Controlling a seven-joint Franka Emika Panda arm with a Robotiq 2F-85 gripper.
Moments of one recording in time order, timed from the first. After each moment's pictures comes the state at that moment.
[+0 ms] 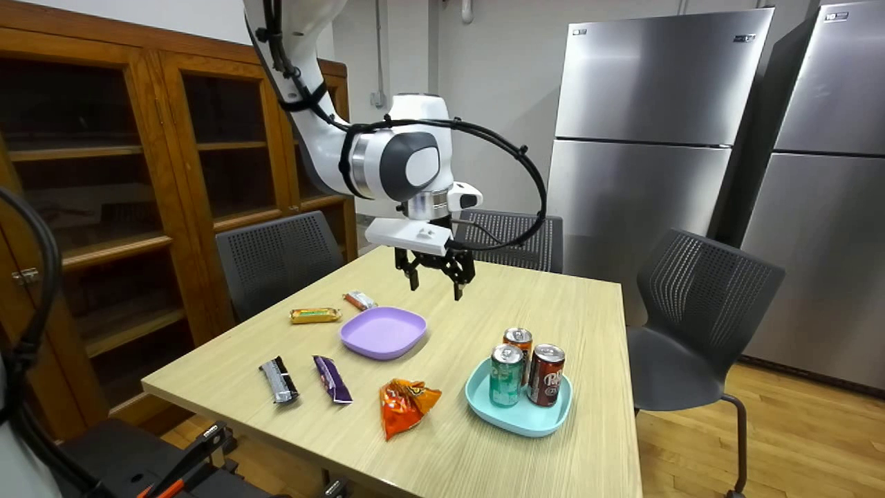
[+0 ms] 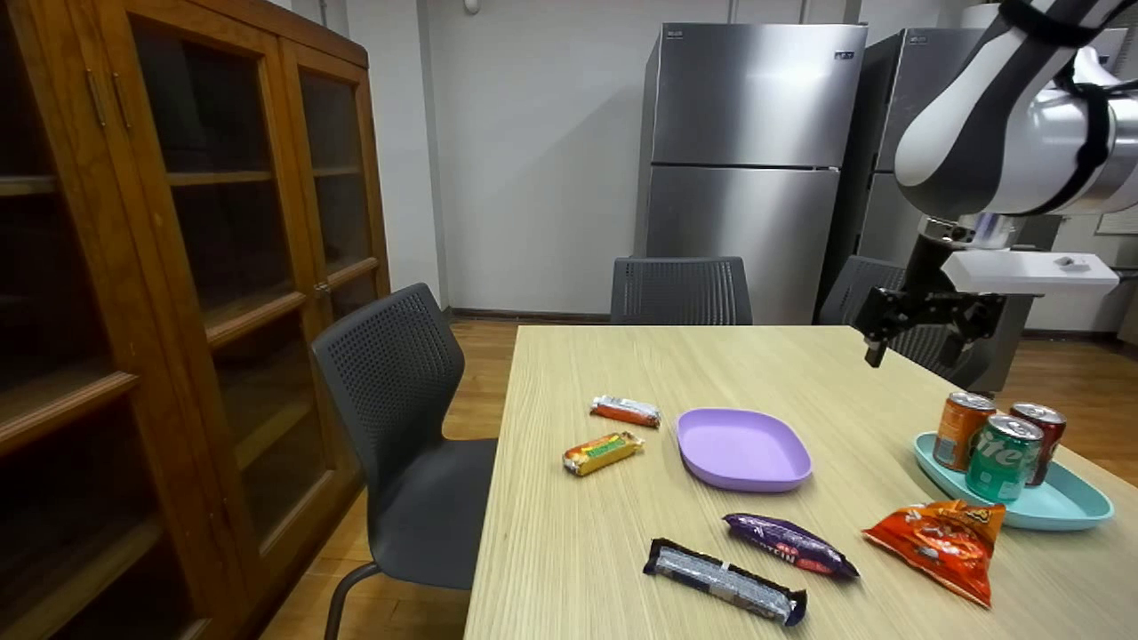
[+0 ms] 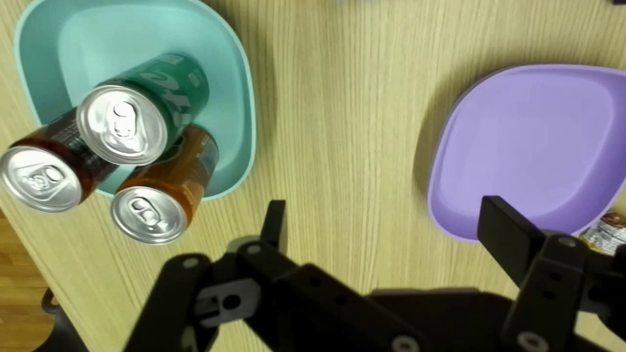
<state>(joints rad) -0.11 0.26 -0.05 -2.35 0.00 2.79 -0.16</state>
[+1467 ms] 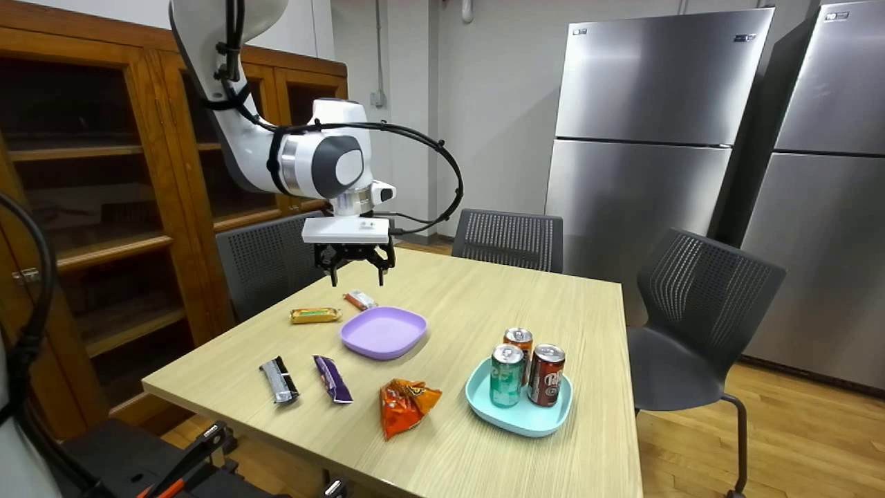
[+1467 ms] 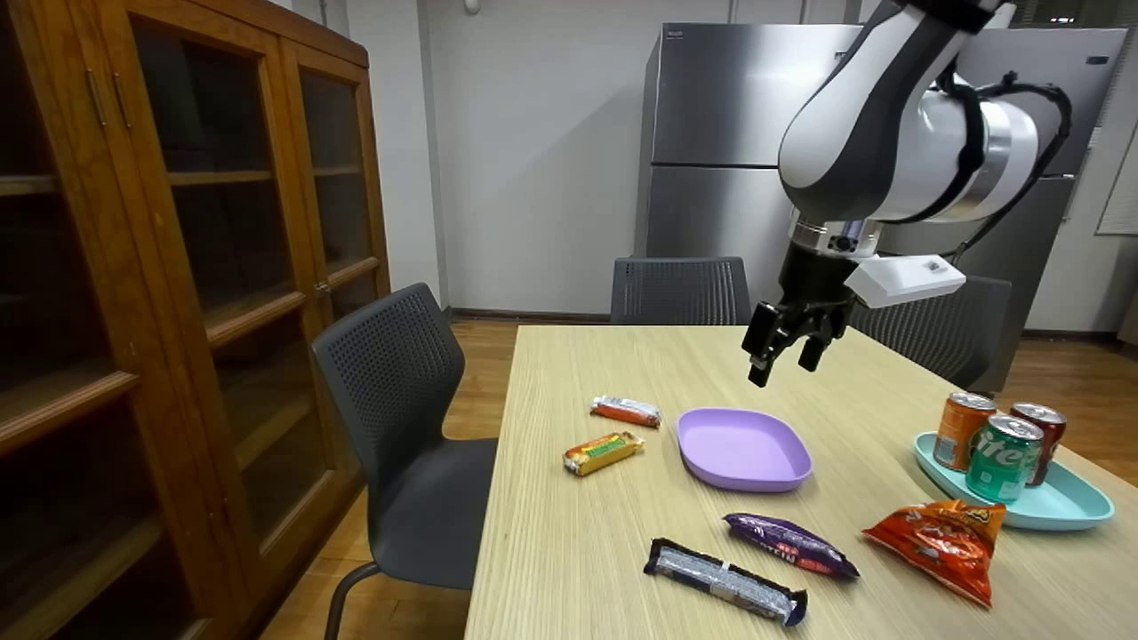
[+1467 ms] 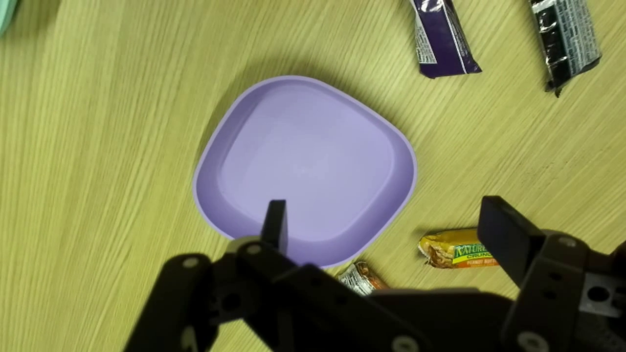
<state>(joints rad) -0.03 0.26 0.16 -2.38 0.00 2.80 -0.40</state>
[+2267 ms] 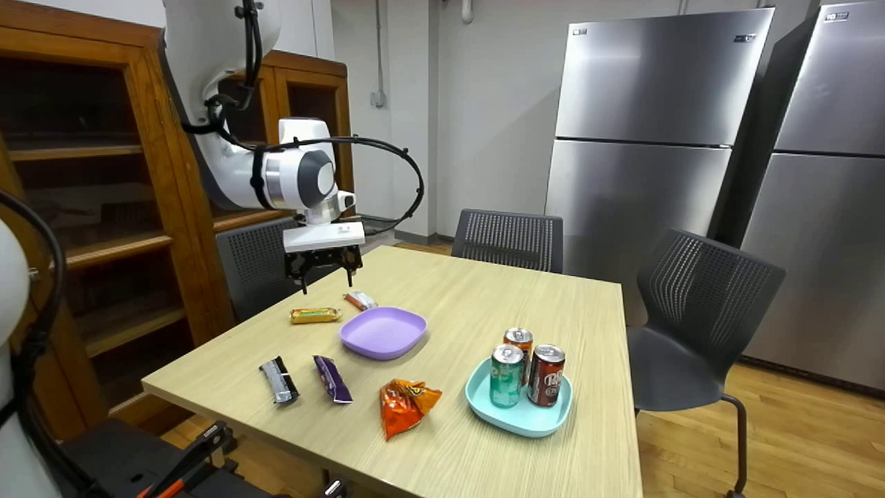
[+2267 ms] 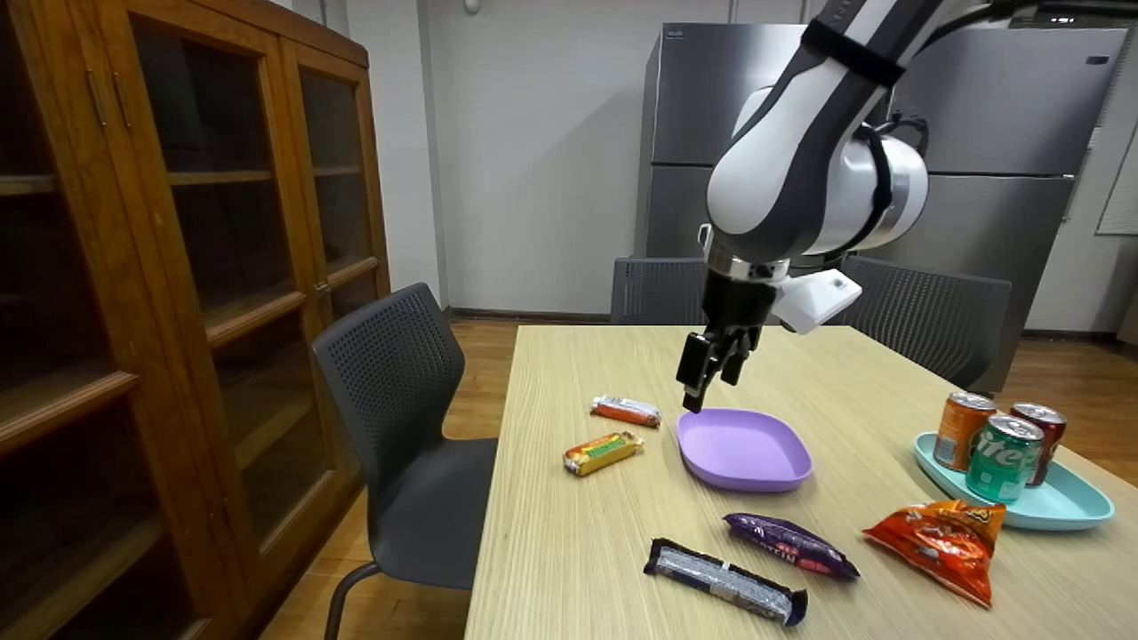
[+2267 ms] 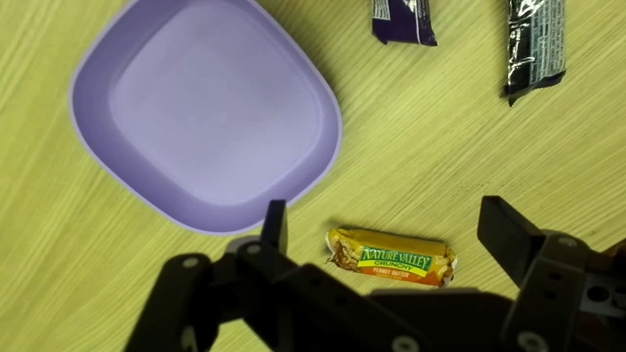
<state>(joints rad) 0.08 0.39 0.18 -2.27 -0.16 2.80 -0.42</state>
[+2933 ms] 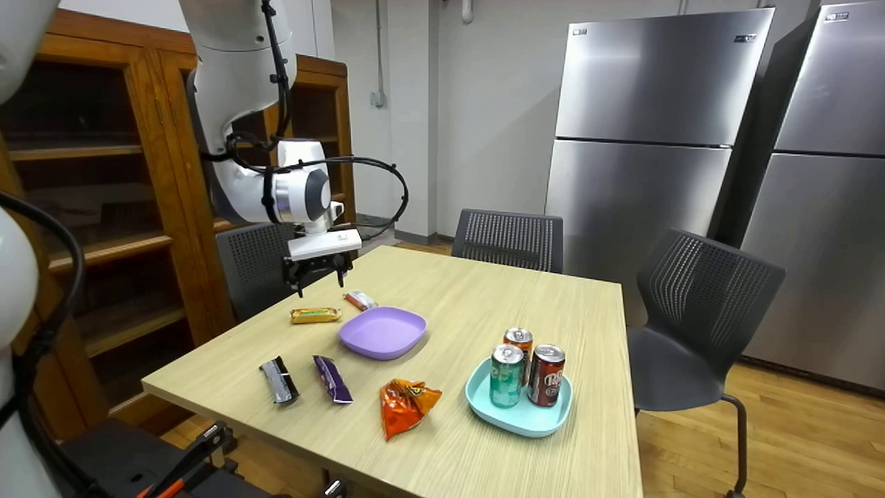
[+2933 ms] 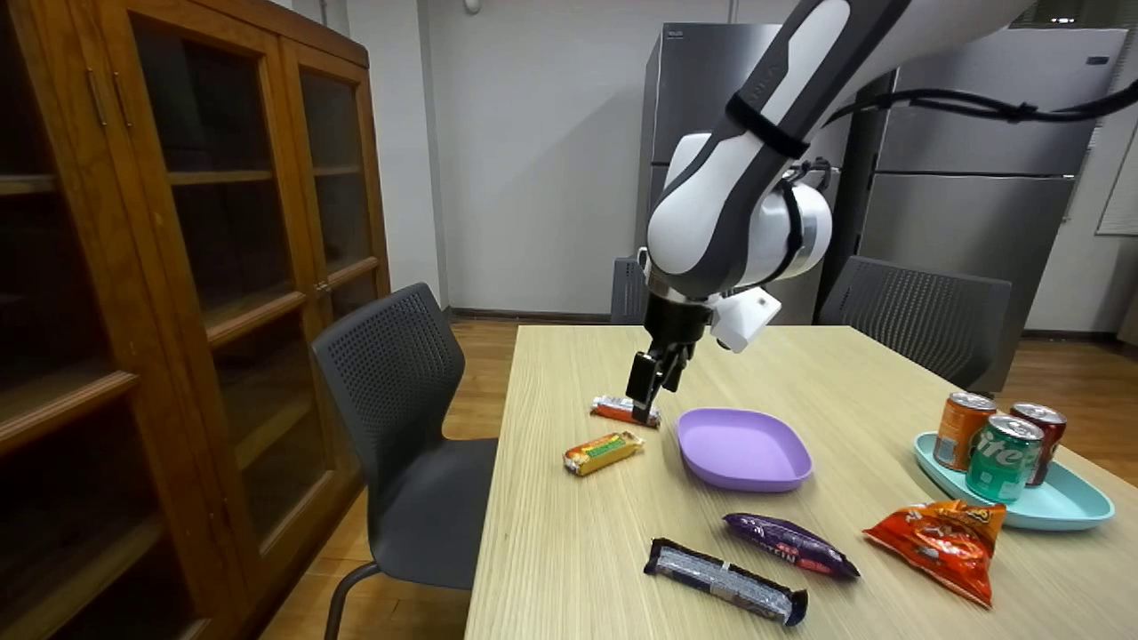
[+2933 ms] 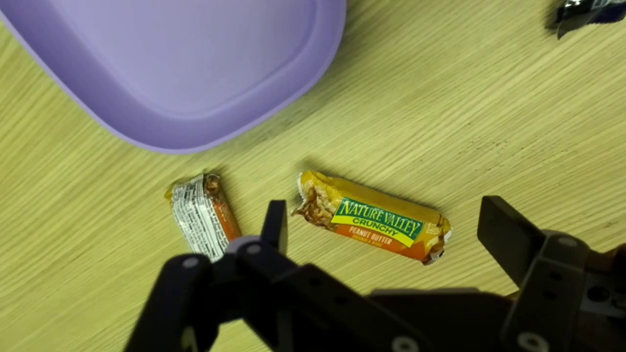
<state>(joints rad) 0.12 0.60 0.21 -2.04 -0.25 2.79 -0.47</state>
